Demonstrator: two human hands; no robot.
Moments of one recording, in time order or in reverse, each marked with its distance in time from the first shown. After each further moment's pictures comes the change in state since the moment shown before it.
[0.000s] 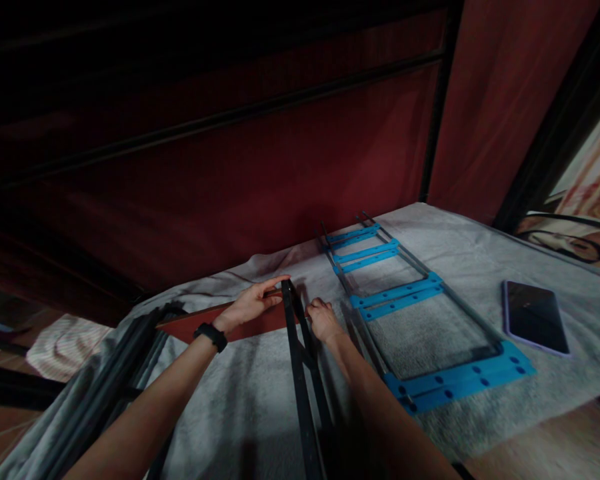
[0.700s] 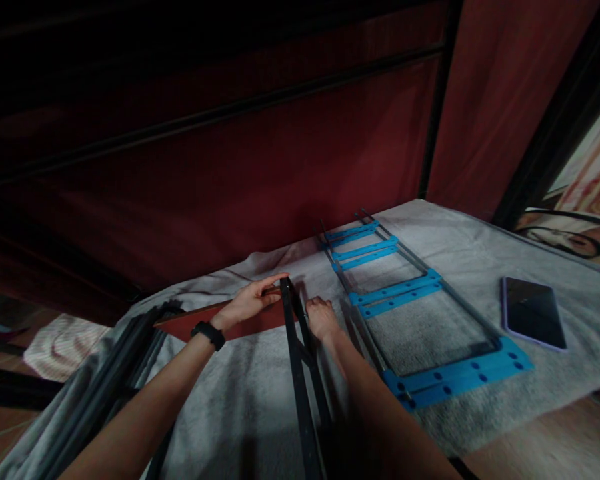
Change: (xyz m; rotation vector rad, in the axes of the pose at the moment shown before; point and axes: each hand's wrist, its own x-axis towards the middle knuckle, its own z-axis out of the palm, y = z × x) left_hand -0.001 0.004 0.000 -0.010 -0.003 -0.016; right_hand 0.000 -0.008 -0.002 -0.068 0.015 0.069
